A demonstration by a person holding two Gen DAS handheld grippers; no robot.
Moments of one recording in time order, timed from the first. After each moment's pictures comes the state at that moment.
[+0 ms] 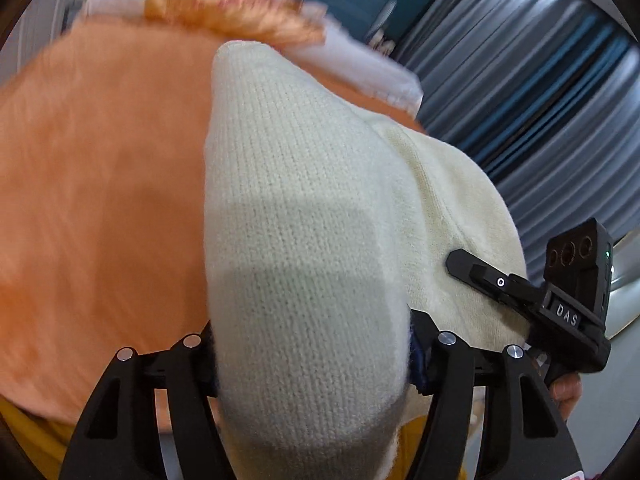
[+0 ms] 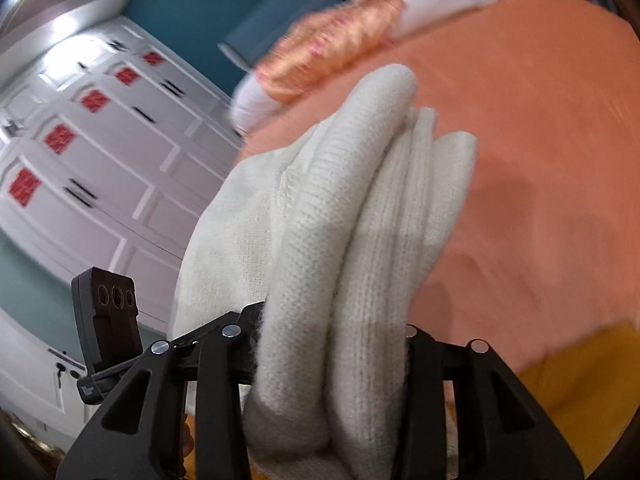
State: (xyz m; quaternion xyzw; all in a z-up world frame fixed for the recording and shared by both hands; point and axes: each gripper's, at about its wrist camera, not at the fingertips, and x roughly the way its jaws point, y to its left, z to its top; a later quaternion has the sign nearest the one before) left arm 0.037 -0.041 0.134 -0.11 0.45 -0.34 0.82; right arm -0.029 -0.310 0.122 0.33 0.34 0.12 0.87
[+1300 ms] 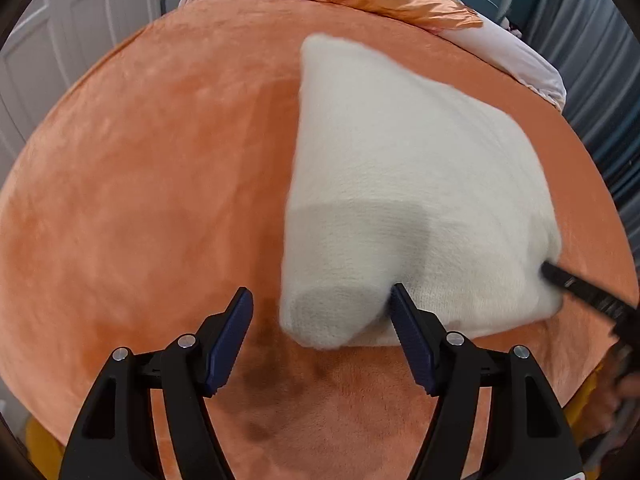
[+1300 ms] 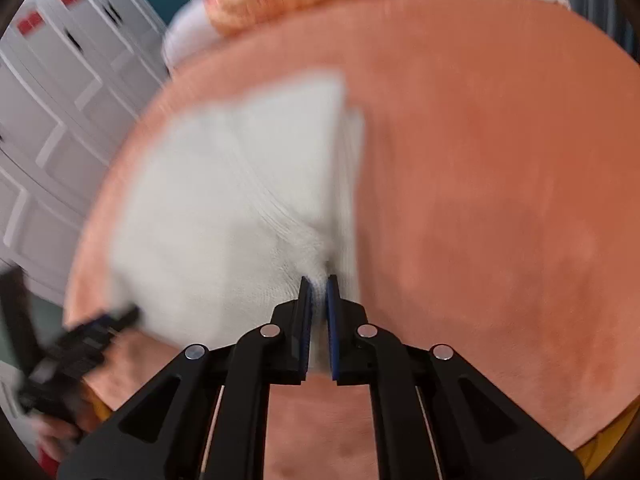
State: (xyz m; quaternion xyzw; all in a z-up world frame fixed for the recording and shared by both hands) left arm 0.153 0.040 -0.005 -0.02 0.52 -0.12 0.85; right arm 0.111 -0.229 -0.019 0.19 0.48 0.00 0.86
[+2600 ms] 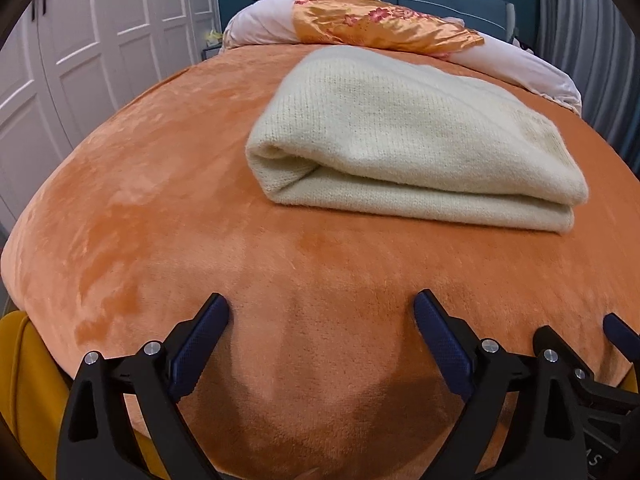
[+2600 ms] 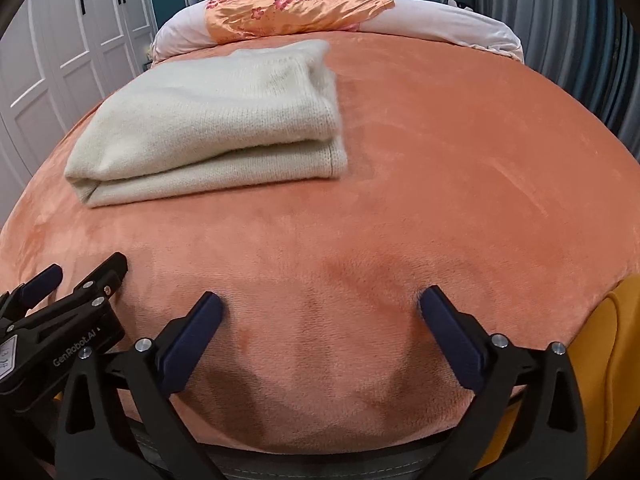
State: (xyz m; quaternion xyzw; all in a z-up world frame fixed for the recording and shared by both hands) left arm 0.055 -0.002 -0.042 0.03 0.41 -0.04 0.91; right arm 0.008 -0.164 -0.059 0.09 0.41 -0.11 0.90
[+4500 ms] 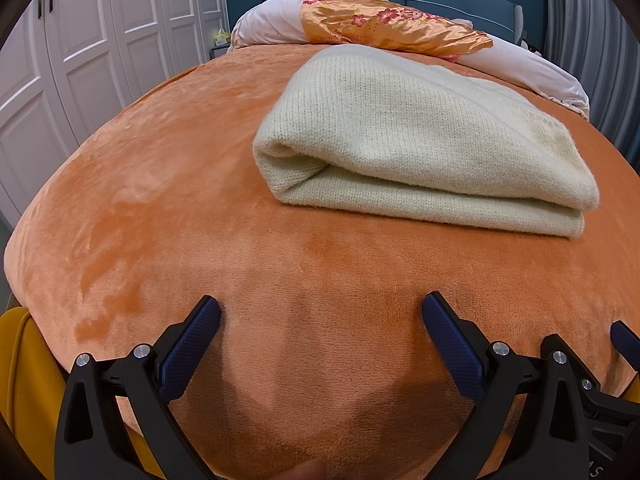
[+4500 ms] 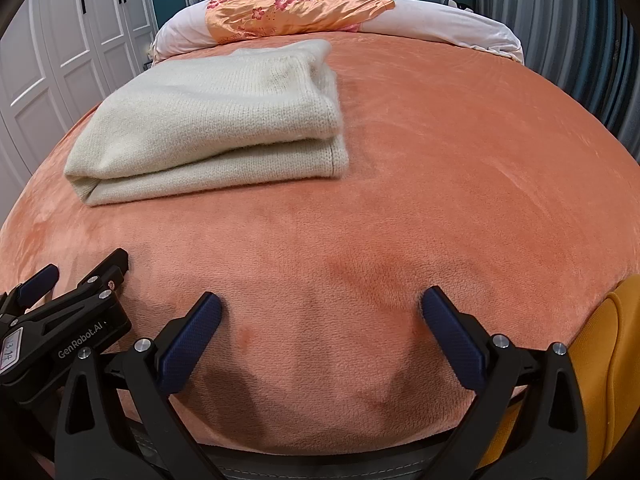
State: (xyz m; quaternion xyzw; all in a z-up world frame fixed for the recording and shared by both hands) left arm 0.053 -0.001 -0.044 0.02 0.41 -0.02 0.91; right arm 0.005 -0.154 -0.059 0.08 0.41 -0.11 0.90
